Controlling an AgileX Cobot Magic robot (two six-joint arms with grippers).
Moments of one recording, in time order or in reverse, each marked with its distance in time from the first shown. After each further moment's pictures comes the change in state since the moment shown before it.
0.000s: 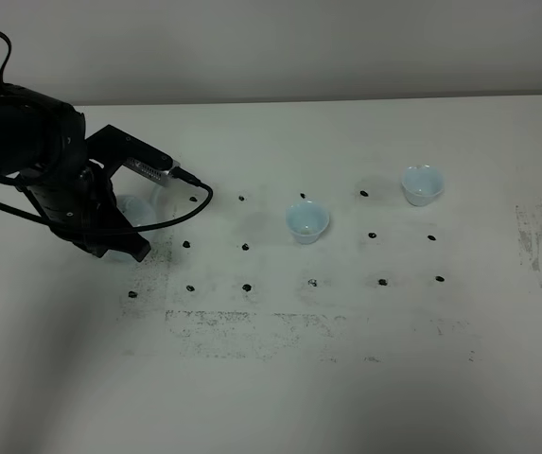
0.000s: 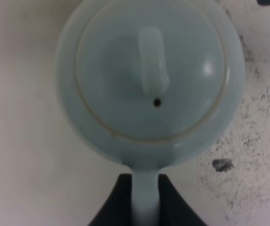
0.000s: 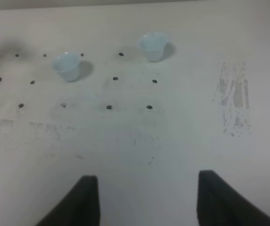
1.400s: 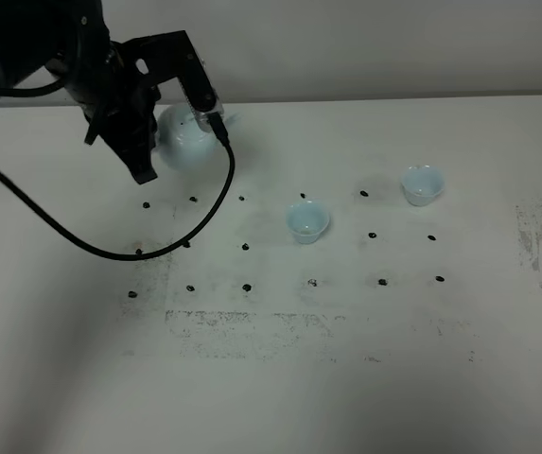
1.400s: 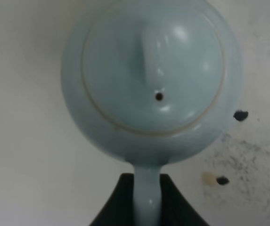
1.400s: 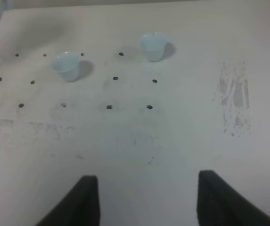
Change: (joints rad) left arm -0.060 0.100 -0.505 -0.101 0.197 0.725; right arm 0.000 0.000 0.000 0.000 0.000 0.000
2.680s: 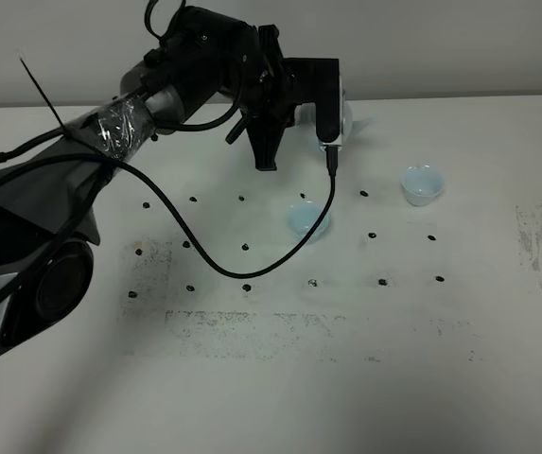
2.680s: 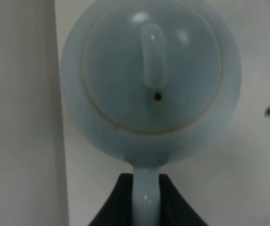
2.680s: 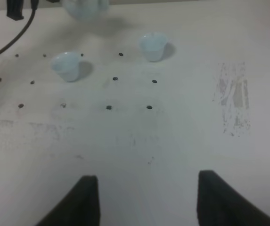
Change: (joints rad) left arm -0.174 0.433 -0.522 -0.059 -0.175 0.302; right arm 0.000 0.000 0.000 0.000 -0.001 0.000
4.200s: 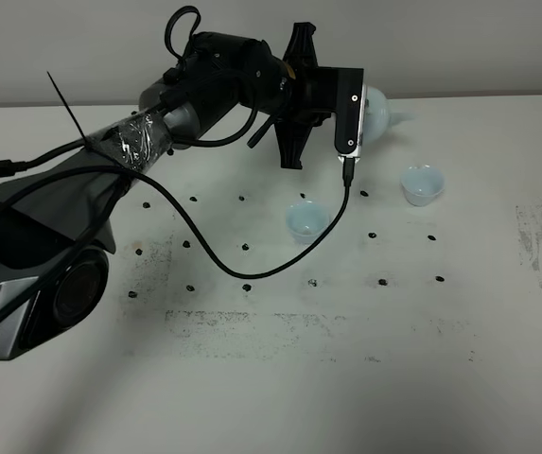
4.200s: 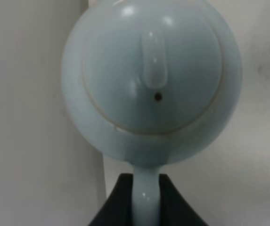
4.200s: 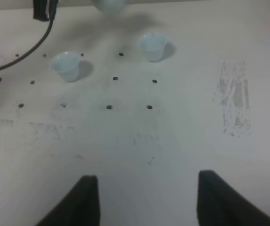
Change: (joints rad) left arm -0.019 0.048 0.000 -0.162 -0.194 0.232; right arm 0.000 0.000 0.000 0.000 0.000 0.000
